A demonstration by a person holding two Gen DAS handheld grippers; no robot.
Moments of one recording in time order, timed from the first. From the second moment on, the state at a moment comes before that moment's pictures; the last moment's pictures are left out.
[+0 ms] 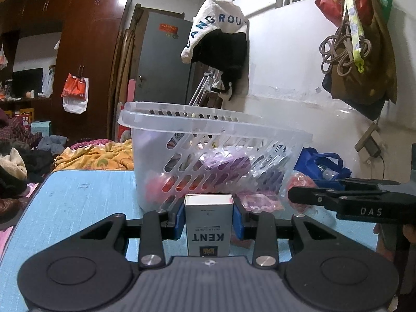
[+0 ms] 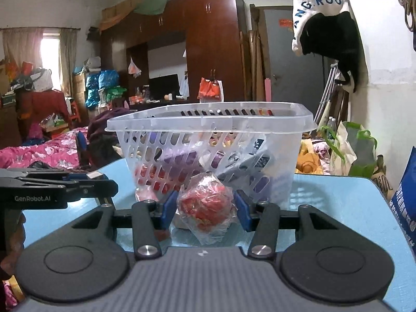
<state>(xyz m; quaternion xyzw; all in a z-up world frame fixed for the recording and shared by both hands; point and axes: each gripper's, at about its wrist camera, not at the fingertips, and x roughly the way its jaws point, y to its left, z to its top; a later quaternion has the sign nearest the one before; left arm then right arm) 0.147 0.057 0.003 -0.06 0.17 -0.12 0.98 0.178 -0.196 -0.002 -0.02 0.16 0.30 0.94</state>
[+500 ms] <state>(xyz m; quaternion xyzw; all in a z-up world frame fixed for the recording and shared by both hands) 0.141 0.061 0.076 -0.09 0.13 -0.17 0.97 0.163 -0.206 0.047 0.01 0.12 0.34 0.93</state>
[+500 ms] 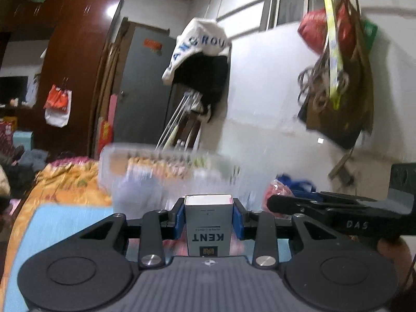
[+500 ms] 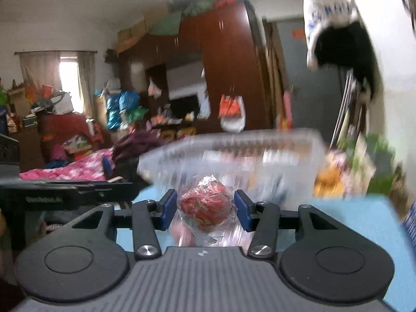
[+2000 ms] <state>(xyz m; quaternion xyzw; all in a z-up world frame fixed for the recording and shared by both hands) 0.176 0.048 0.008 -0.04 0.23 -0.11 0.97 0.217 -0.217 0.015 0.03 0.19 0.30 0.94</state>
